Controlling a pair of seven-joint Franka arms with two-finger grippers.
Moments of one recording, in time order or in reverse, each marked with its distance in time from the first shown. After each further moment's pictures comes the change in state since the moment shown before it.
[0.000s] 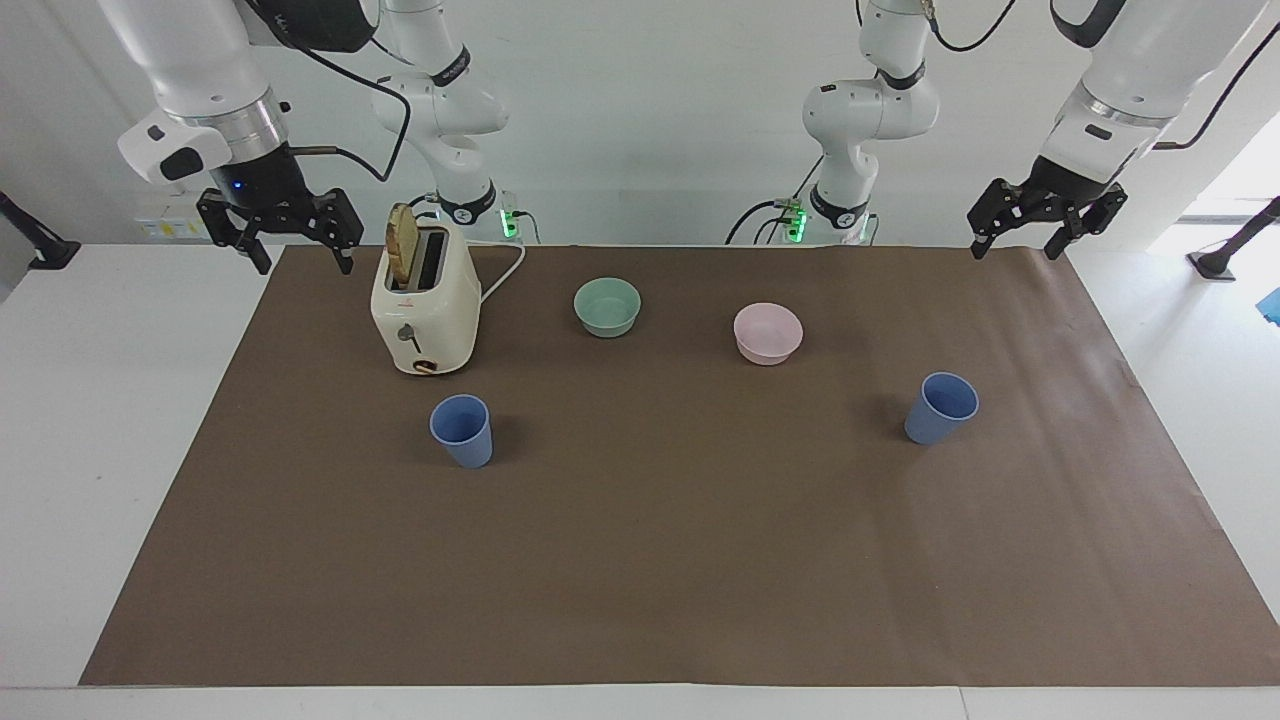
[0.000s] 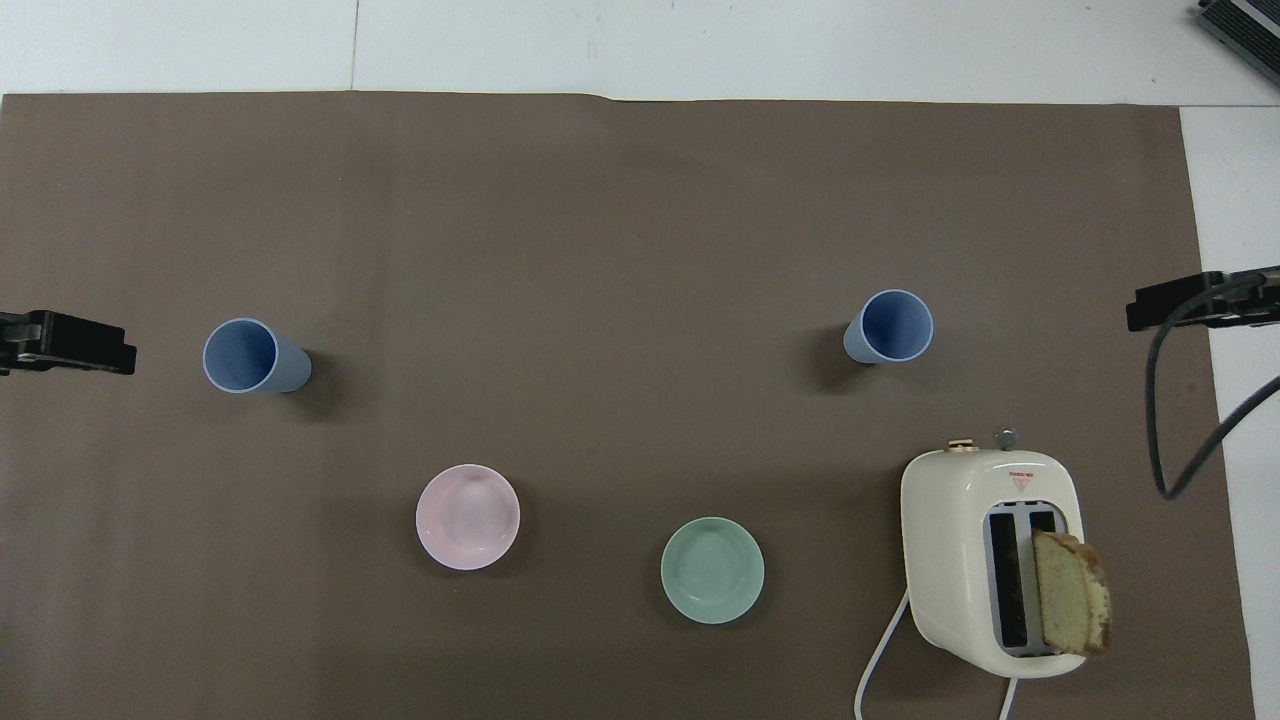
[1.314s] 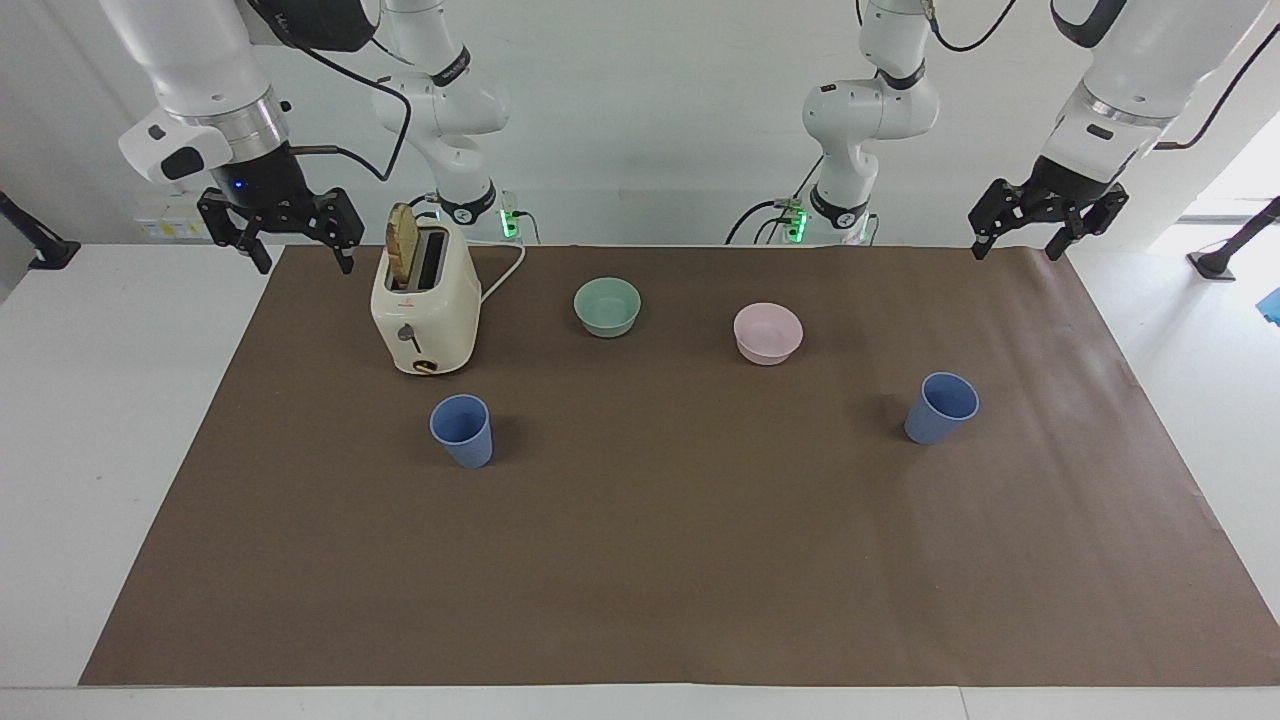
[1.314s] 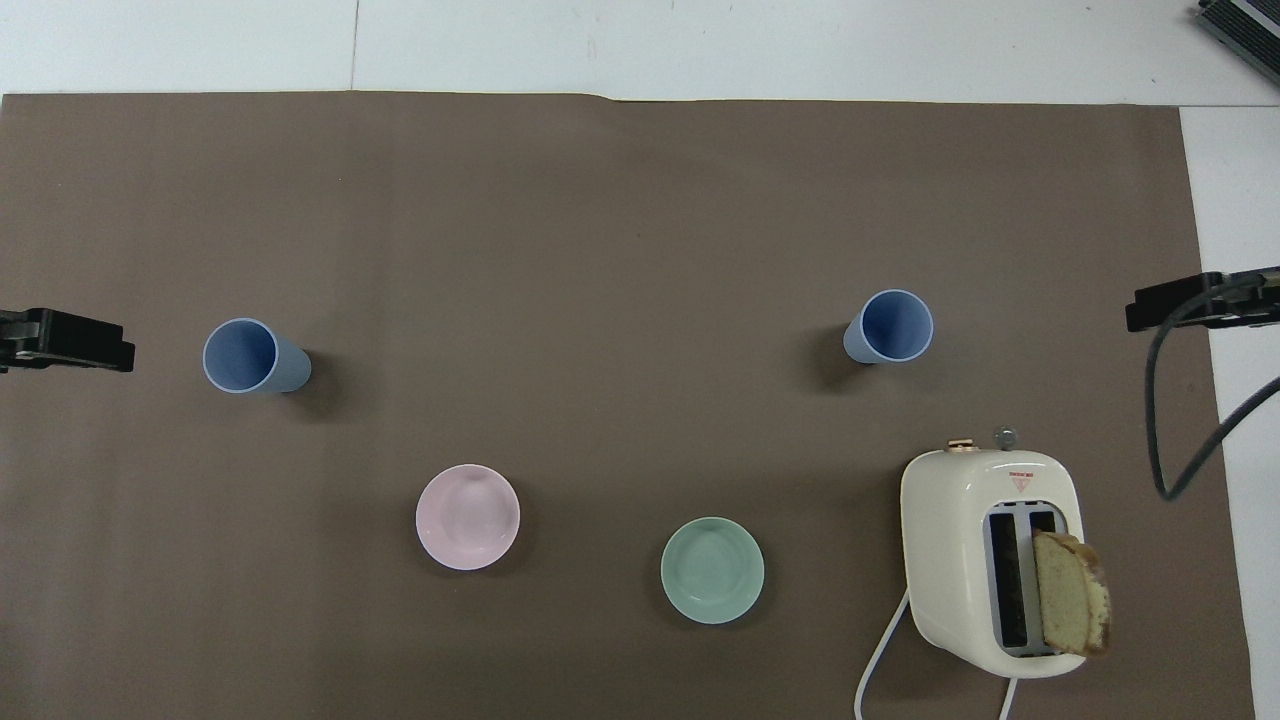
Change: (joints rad) left arm 0.001 0.002 0.004 -0.002 0.000 0.019 0.000; right arm 0.001 -0.001 0.001 -0.001 0.000 0.000 0.000
